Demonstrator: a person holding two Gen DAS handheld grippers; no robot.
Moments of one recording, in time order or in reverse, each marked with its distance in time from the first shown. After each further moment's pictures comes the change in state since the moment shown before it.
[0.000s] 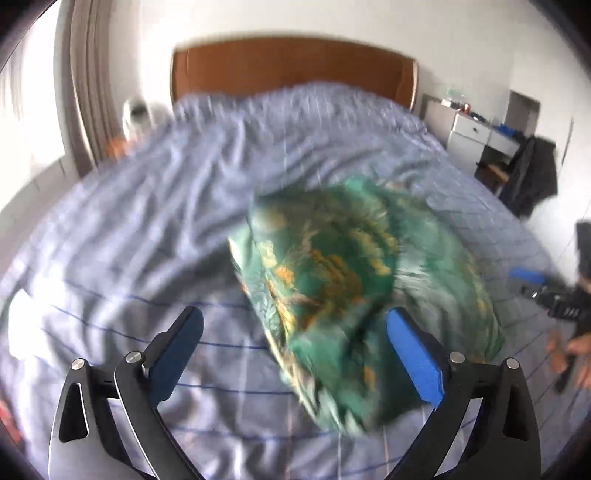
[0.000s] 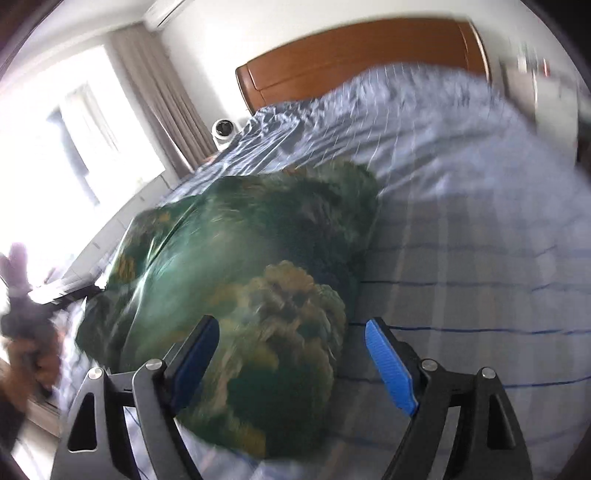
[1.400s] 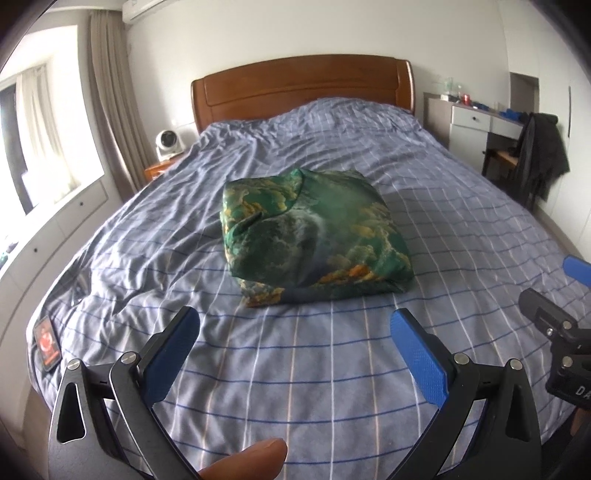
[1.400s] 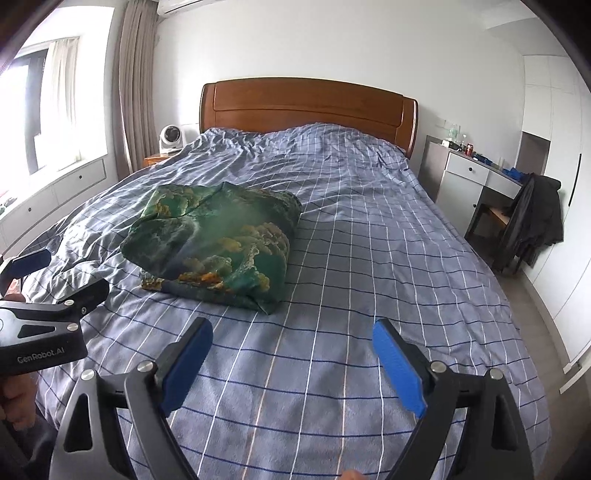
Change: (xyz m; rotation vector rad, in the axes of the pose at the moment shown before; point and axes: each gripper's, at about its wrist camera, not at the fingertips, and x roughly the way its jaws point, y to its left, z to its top) left arm -0.116 -0.117 -0.071 0.025 -0.010 0.136; right arm -0.199 0.111 -0.099 -0.114 -0.098 -0.417
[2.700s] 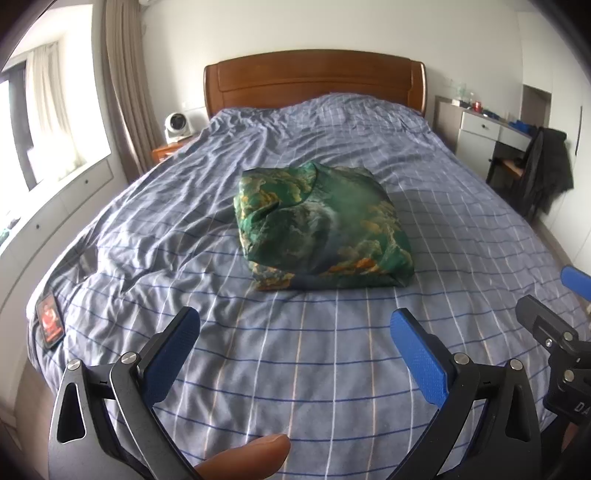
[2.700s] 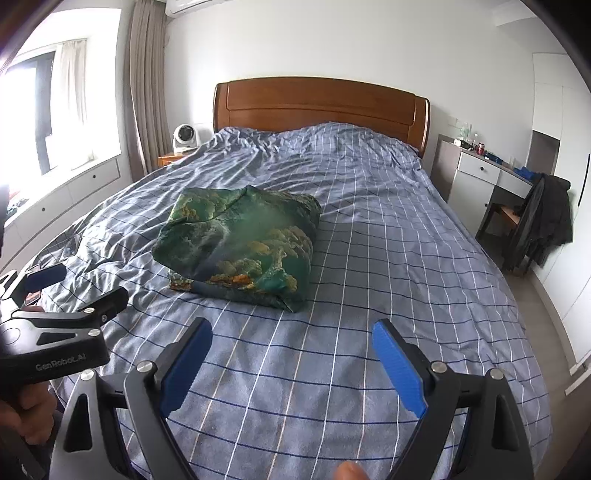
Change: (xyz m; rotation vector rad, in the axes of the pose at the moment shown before) left arm -0.021 0.020 0.000 -0.073 0.042 0.000; right arm -0.029 0.022 0.012 -0.001 0.016 0.045
